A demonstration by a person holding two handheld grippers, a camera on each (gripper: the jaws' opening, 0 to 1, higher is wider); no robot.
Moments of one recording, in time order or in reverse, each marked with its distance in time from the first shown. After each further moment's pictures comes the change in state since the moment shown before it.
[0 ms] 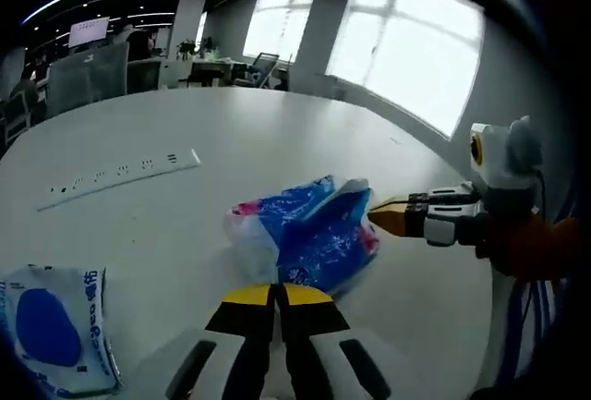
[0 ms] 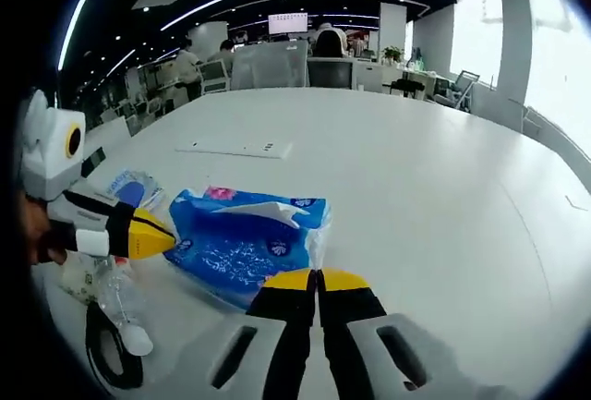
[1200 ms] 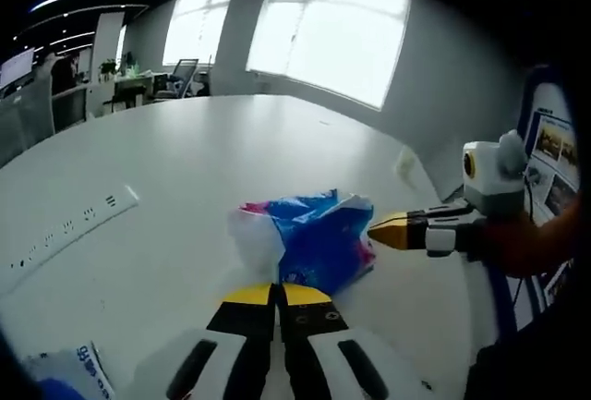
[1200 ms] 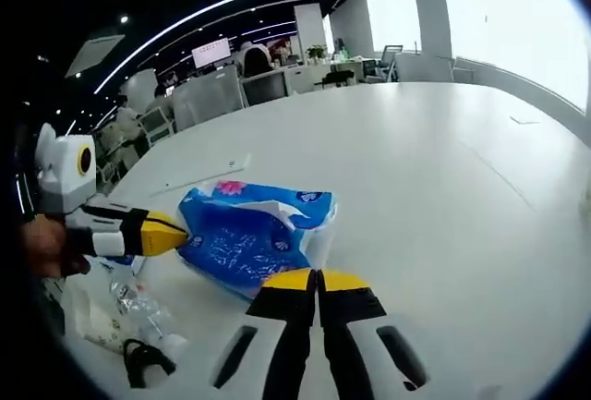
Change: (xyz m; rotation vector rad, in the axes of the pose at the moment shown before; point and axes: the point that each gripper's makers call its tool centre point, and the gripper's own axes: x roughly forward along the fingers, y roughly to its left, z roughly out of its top) left arm -0.012 -0.031 0.023 0.241 -0.004 -0.290; right arm -0.057 -0.003 -0.027 0.331 -0.061 -0.191
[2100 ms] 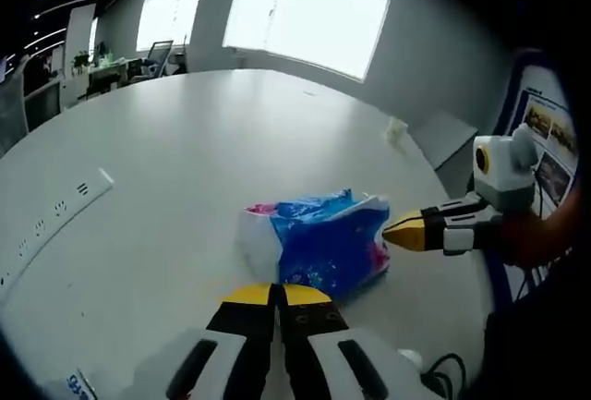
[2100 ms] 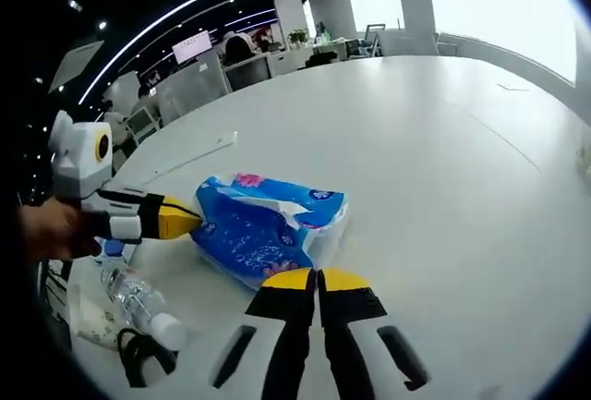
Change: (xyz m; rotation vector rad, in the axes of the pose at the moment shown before) left arm 0.031 0.008 -0.029 0.078 0.122 -0.096; right arm -0.003 0.002 -0.052 0.093 0.079 -0.054
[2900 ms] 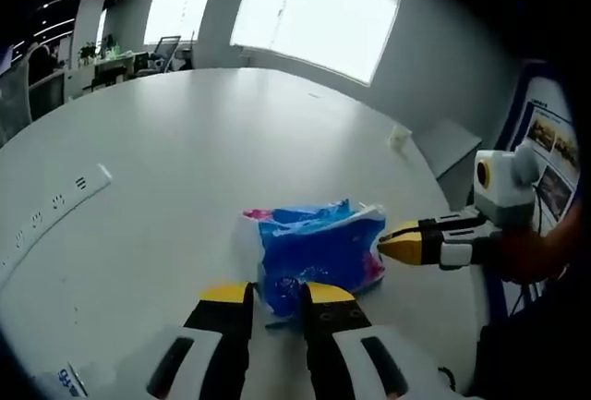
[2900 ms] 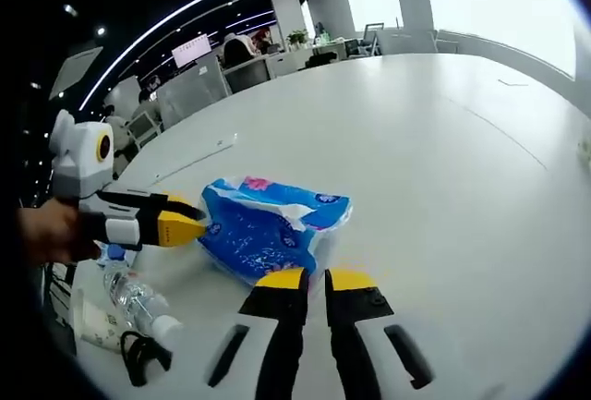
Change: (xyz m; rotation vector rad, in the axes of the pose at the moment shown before) left arm 0.006 0.000 0.001 -0.050 0.009 0.001; right arm 0.003 0.000 -0.001 0.033 0.004 0.017
